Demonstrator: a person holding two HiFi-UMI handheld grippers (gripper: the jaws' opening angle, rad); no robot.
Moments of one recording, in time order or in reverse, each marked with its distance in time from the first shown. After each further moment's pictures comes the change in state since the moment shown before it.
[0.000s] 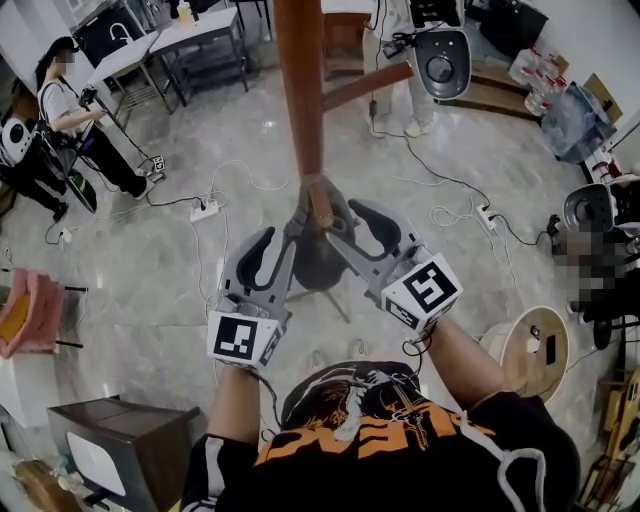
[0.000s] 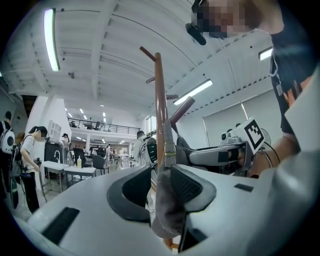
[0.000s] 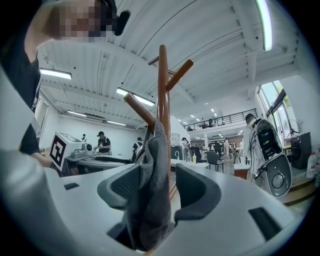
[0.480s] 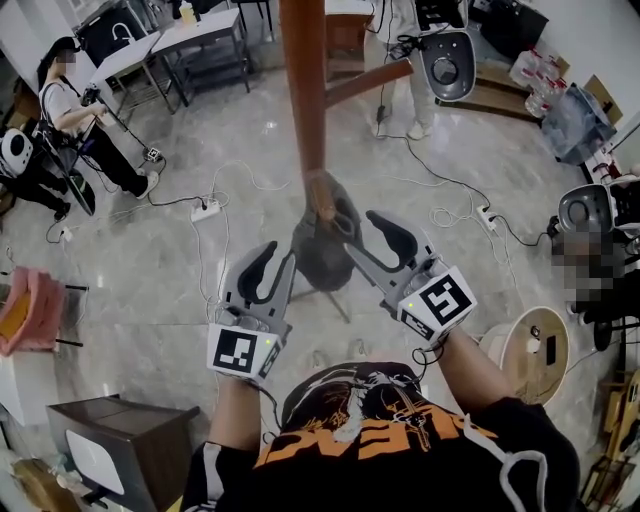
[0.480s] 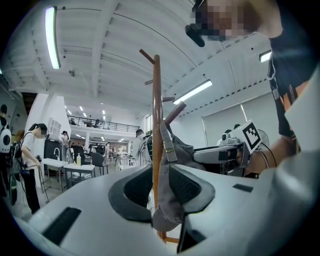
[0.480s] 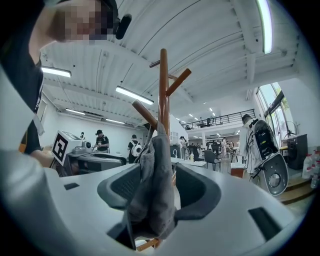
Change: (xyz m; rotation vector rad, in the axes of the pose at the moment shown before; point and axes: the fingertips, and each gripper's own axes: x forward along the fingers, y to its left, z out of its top) left arm -0.022 -0.007 -0.001 -0.018 0.020 -0.013; right arm -0.026 0.003 -0.002 -0.004 0.022 -0.023
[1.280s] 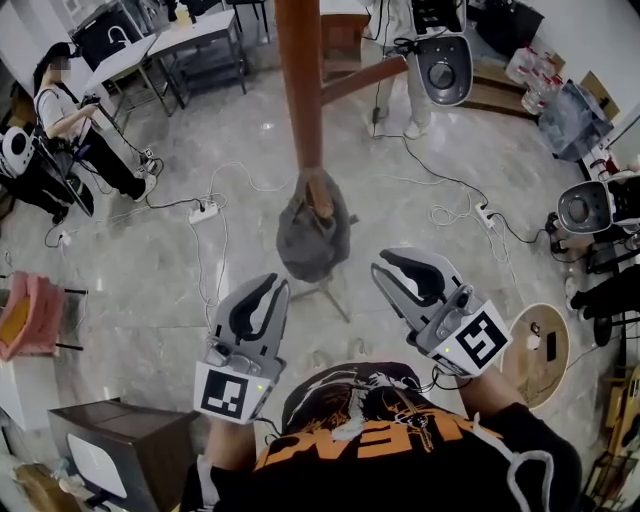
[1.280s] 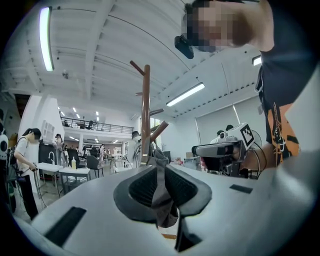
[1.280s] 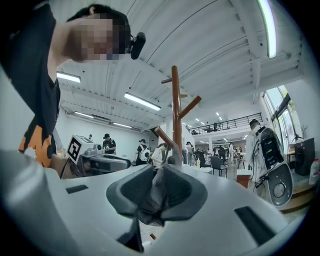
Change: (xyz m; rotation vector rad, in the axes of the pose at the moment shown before) left arm -0.048 -0.042 0.032 0.003 -0.012 -0.054; right arm -0.068 0.040 0.043 -0.013 -0.074 0.071
